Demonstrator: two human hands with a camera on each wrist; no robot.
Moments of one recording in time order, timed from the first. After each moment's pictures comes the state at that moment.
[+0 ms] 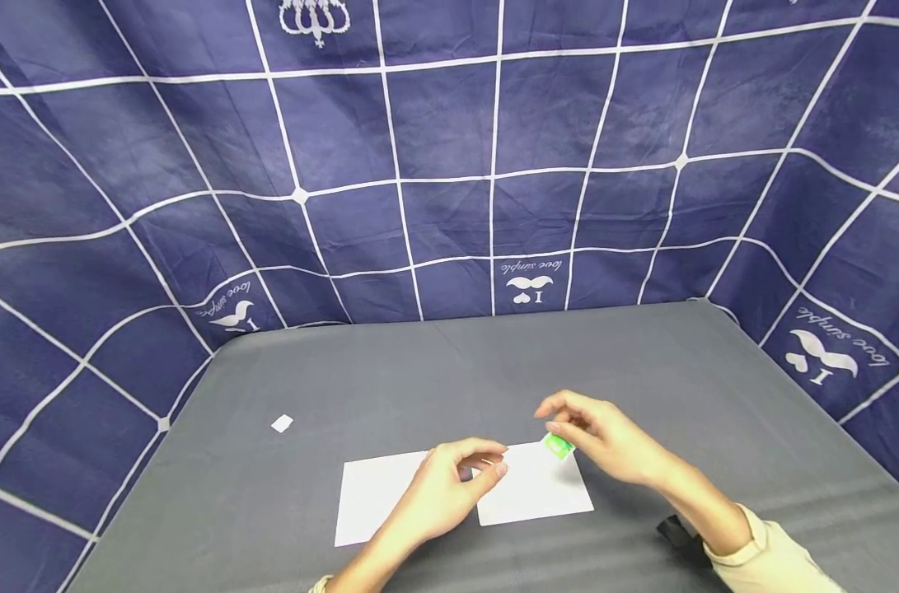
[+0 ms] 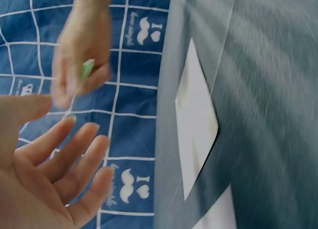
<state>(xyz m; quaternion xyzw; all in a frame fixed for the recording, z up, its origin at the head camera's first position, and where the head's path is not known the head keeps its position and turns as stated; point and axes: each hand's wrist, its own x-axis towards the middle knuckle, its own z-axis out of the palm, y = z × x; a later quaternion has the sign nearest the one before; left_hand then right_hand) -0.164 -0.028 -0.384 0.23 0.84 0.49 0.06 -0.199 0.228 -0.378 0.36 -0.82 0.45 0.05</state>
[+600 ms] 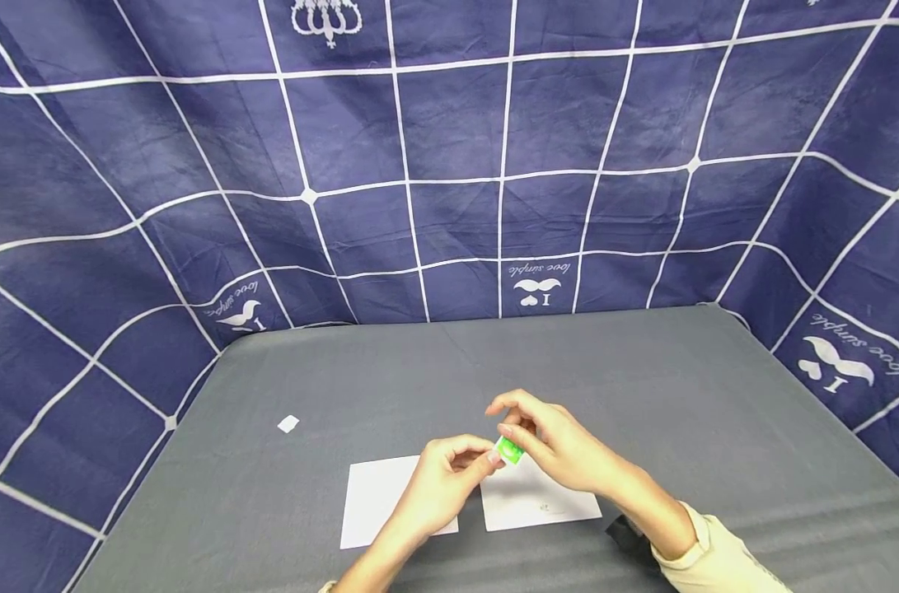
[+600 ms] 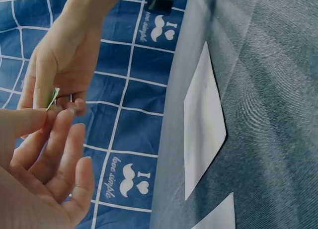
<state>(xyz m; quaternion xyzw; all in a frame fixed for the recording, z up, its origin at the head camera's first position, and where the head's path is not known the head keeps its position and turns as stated) -0.170 -0.033 -0.388 0.19 0.76 0.62 0.07 -0.201 0.162 -0.370 0.41 -0.79 0.45 0.09</state>
